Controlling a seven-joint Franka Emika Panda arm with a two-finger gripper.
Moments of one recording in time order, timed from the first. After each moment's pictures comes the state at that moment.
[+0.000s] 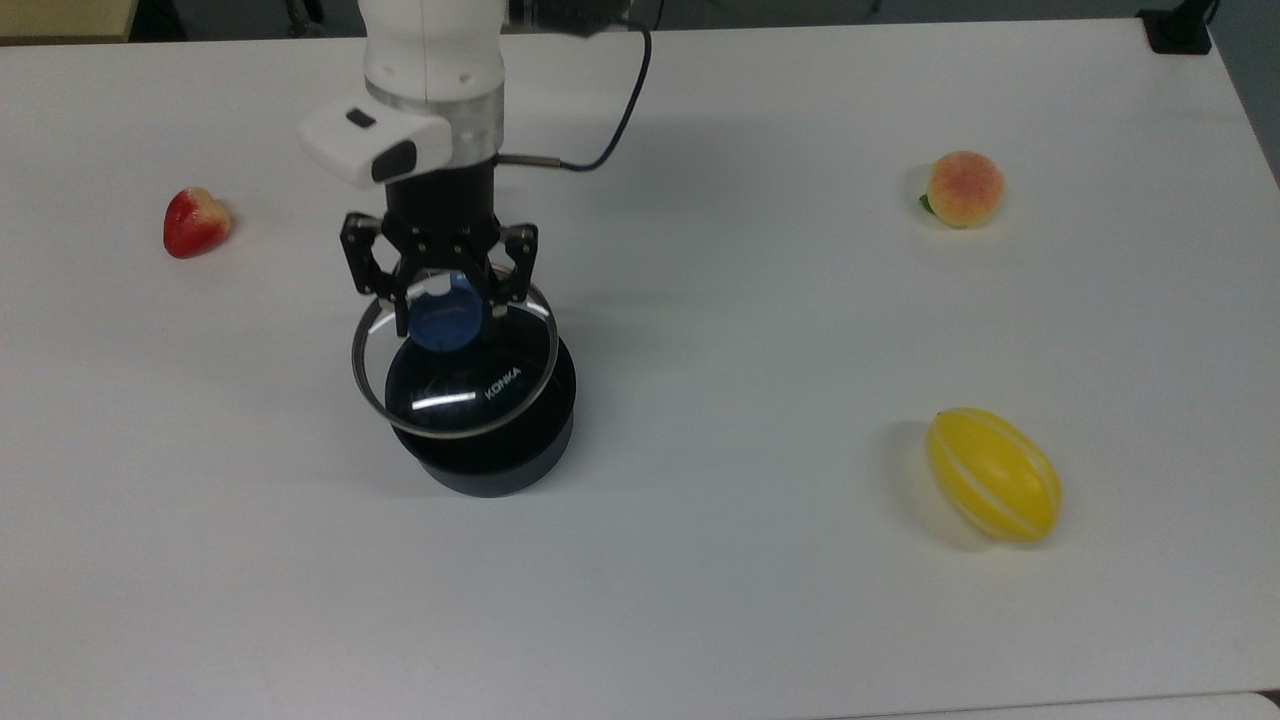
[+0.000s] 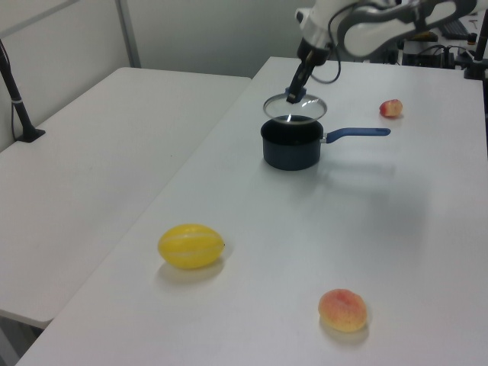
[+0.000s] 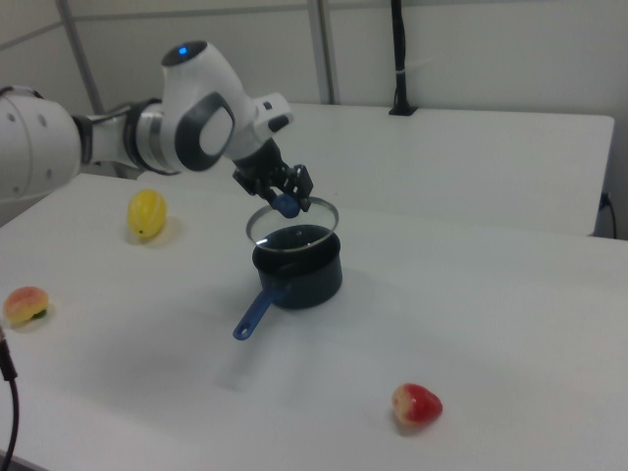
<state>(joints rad) 0.04 0.33 -0.03 -1.61 -0.11 2.34 -0.02</state>
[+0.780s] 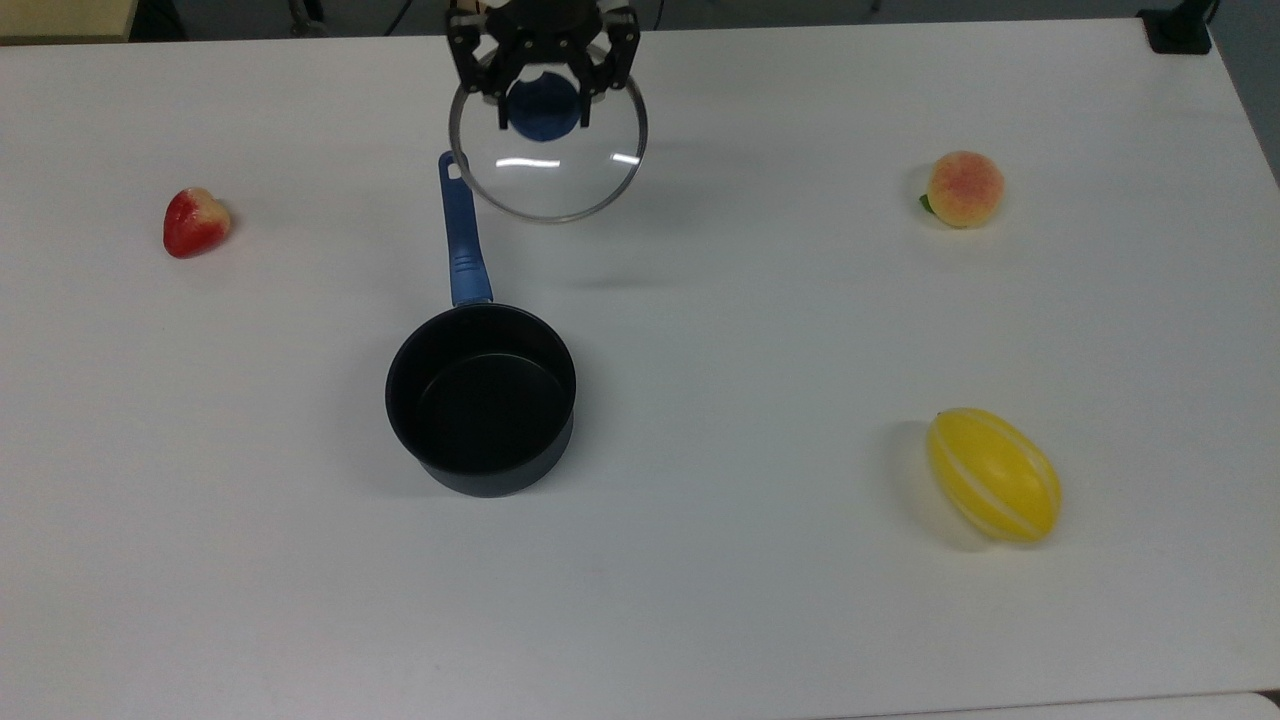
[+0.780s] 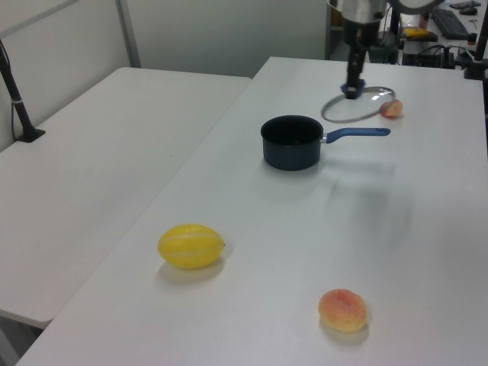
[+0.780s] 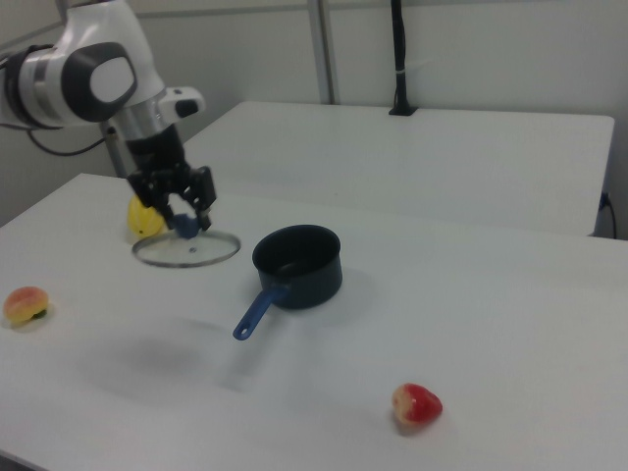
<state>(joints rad) 0.05 0.01 0.10 -1.79 -0.11 1.85 -0.03</state>
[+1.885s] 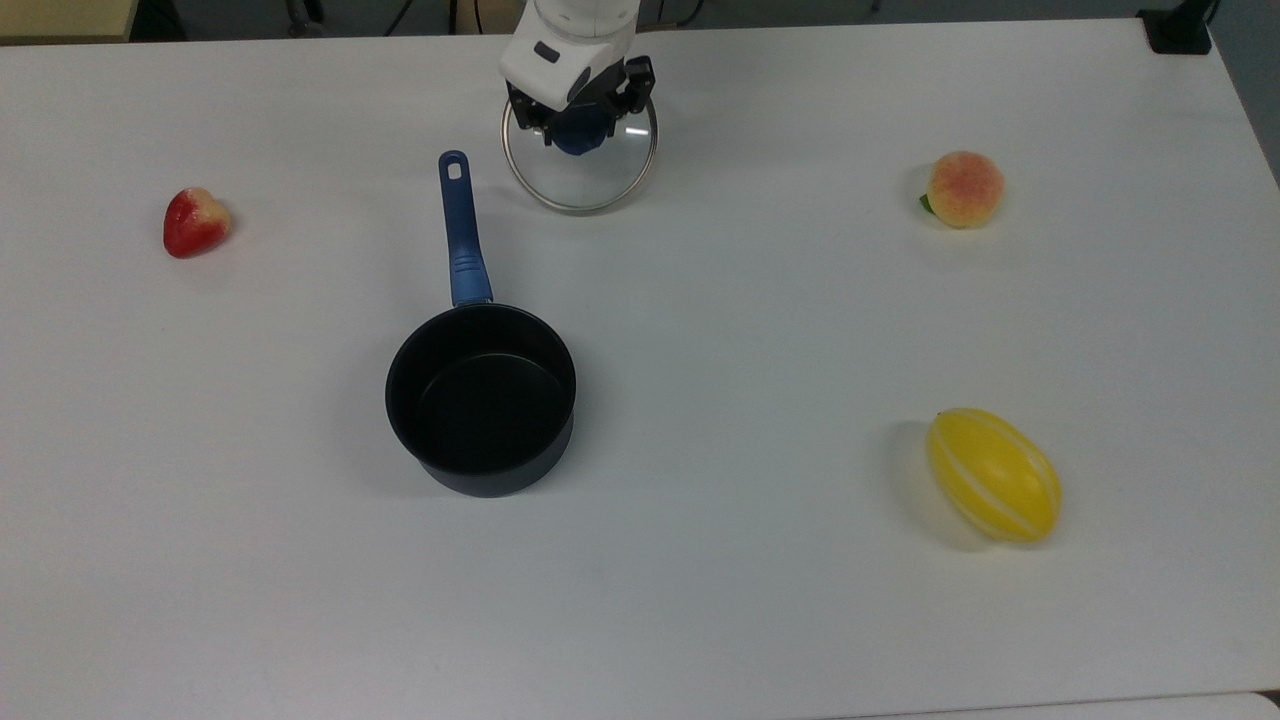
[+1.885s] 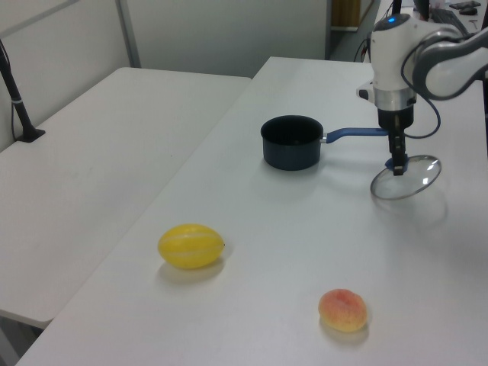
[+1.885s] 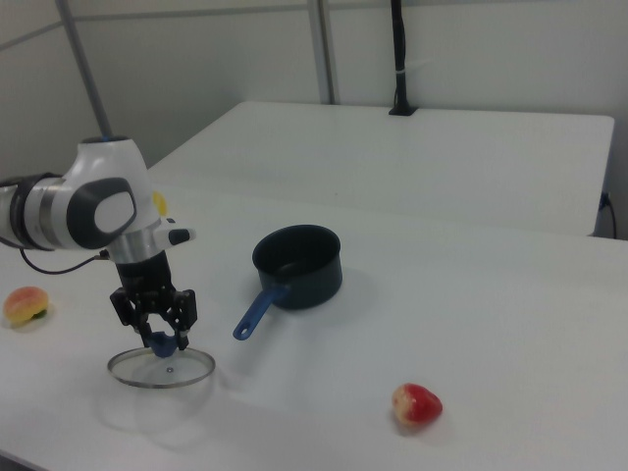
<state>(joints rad) 0.04 -0.05 0.14 -2.27 -0.08 2.10 -0.07</state>
